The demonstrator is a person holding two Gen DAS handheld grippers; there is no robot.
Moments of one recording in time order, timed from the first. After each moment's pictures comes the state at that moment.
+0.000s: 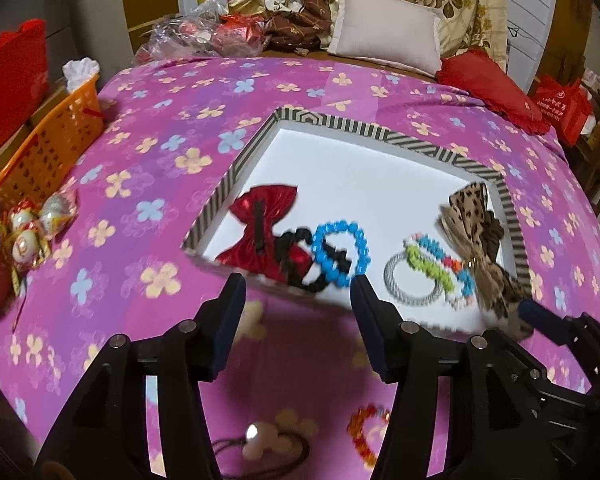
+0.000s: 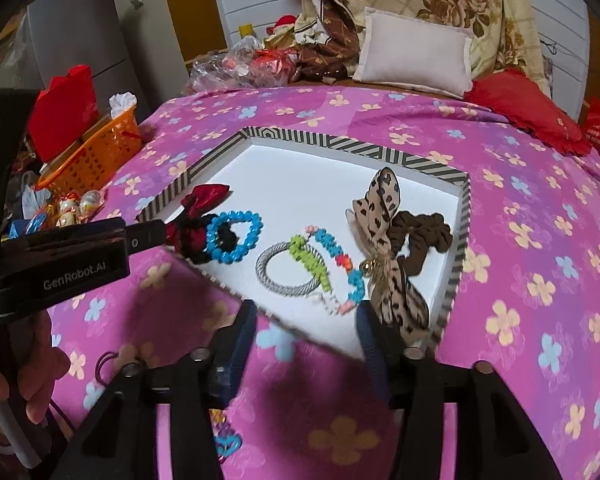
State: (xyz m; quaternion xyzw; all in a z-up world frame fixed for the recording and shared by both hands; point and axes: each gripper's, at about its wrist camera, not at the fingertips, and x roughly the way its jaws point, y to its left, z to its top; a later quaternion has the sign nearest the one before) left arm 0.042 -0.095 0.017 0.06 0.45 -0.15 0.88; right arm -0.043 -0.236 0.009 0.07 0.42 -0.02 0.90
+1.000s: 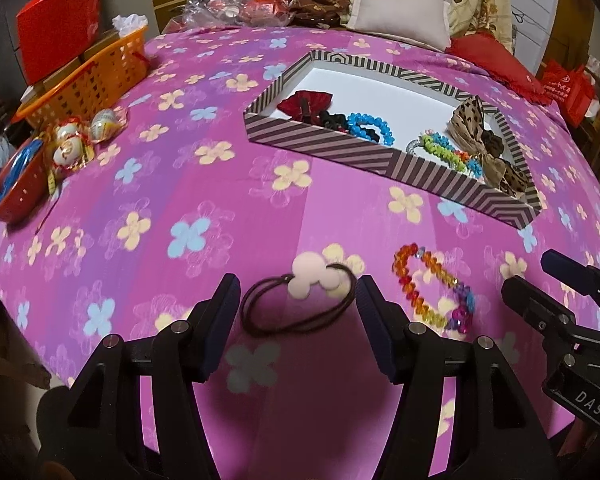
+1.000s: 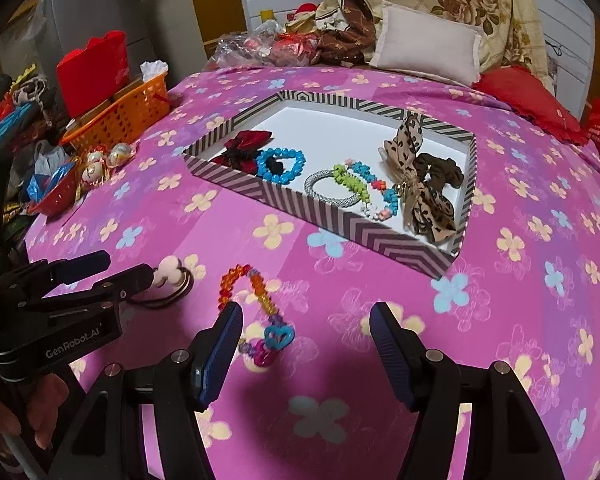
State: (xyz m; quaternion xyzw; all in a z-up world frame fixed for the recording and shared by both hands) left arm -0.058 -0.035 -0.016 0.06 0.47 -0.12 0.87; right arm -0.112 -0.188 -0.004 0.06 0.44 0.00 0.90
